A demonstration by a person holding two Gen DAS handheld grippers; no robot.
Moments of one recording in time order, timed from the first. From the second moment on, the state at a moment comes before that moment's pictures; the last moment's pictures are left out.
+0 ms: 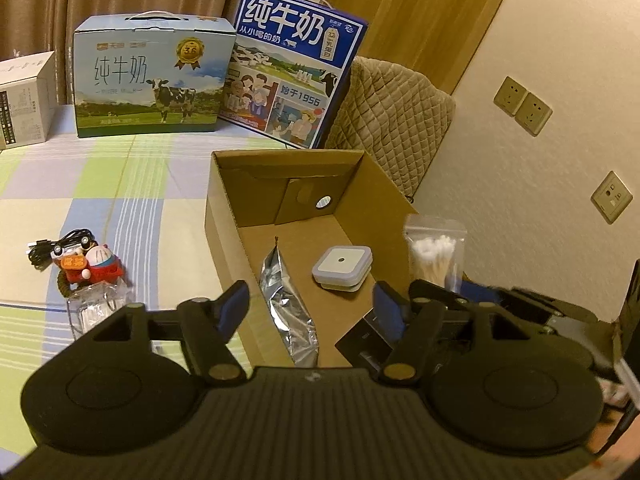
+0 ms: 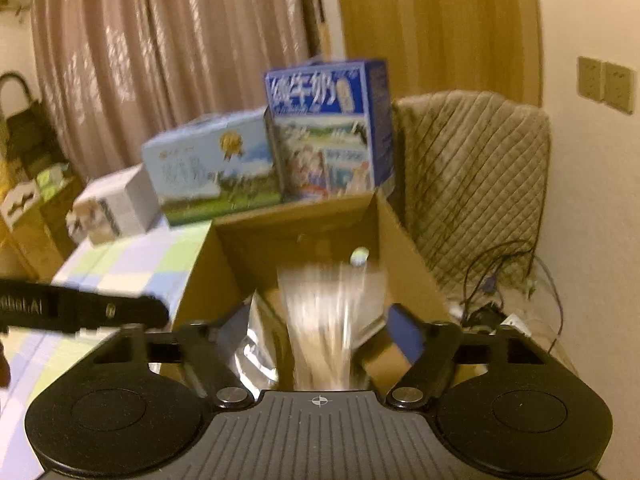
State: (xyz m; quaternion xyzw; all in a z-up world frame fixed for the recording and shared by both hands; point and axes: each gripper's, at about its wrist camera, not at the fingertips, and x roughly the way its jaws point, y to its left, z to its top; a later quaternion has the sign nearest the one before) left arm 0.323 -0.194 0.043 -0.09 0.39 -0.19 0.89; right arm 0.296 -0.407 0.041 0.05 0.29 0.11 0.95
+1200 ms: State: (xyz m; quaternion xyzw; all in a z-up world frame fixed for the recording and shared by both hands) left arm 0.182 -0.039 0.073 -0.10 0.36 -0.09 0.92; right arm 0.154 -0.302 0.103 0.04 0.26 0.18 0.95
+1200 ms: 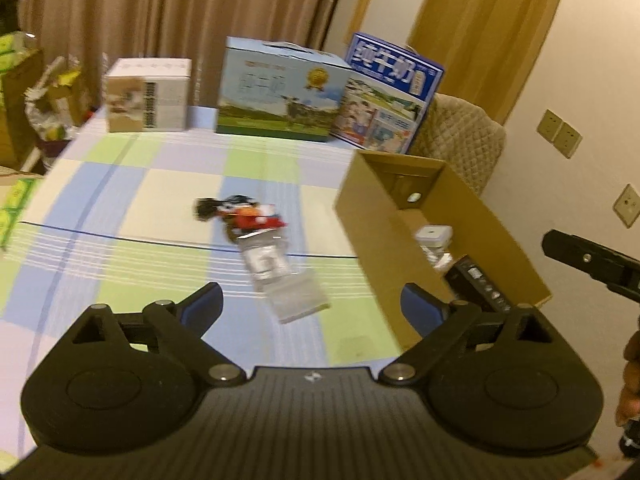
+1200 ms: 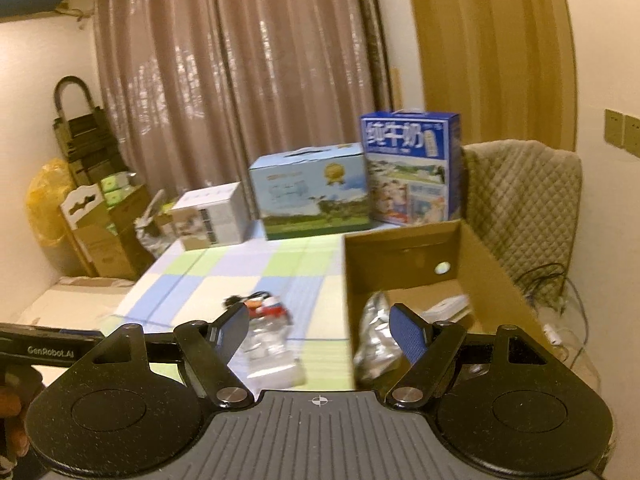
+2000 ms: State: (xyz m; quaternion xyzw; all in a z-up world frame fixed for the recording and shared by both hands) left arm 0.154 0.046 0.020 -0.08 0.39 -0.01 0.92; right arm 0.148 -0.240 0.015 0.03 0.33 0.21 0.92
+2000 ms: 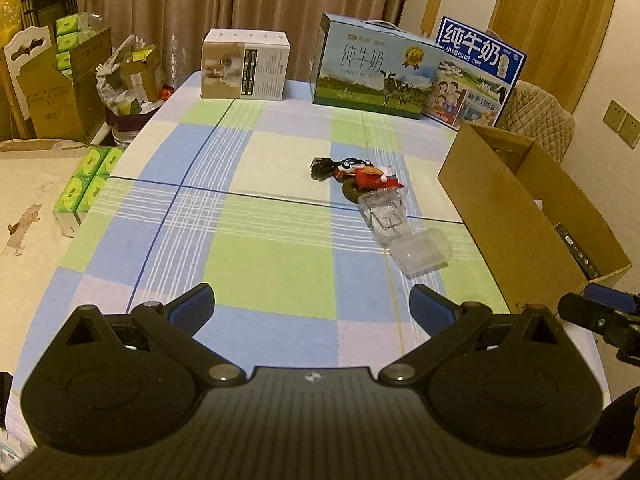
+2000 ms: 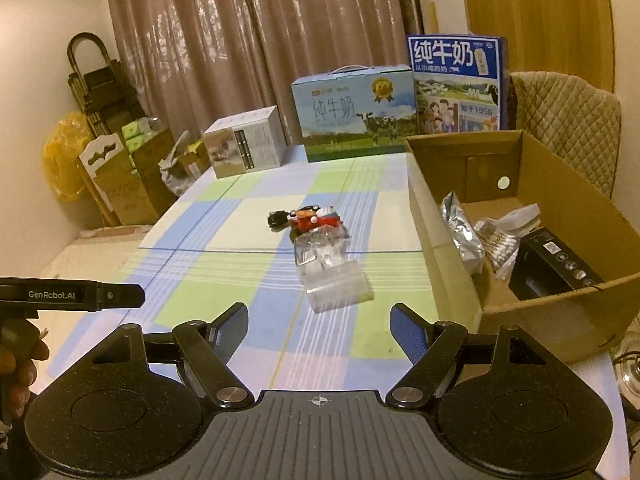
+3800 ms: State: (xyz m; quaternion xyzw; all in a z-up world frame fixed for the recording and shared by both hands) left arm 0.326 0.053 -0.088 -0.08 0.44 -0.06 0.89; right arm 0.305 -0.171 -0.107 -0.11 0.37 0.17 0.91
